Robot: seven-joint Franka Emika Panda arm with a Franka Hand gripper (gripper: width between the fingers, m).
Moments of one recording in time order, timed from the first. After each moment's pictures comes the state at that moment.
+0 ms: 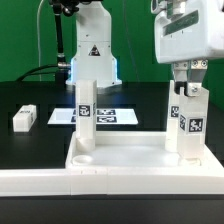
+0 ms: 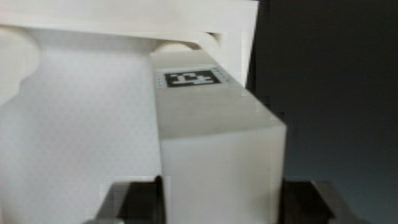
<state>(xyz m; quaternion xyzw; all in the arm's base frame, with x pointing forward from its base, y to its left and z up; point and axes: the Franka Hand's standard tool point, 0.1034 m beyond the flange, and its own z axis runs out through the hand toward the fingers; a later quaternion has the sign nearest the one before) 0.646 0.100 0.134 -0.67 0.73 -0.07 0.07</state>
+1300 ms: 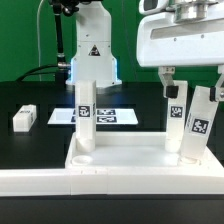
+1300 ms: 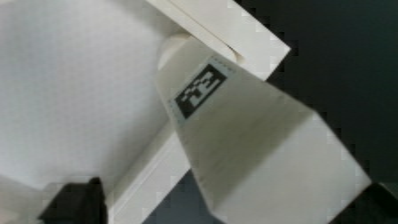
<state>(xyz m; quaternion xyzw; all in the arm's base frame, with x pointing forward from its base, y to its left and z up) 0.648 0.104 0.127 -0.89 0.44 -0.11 0.03</state>
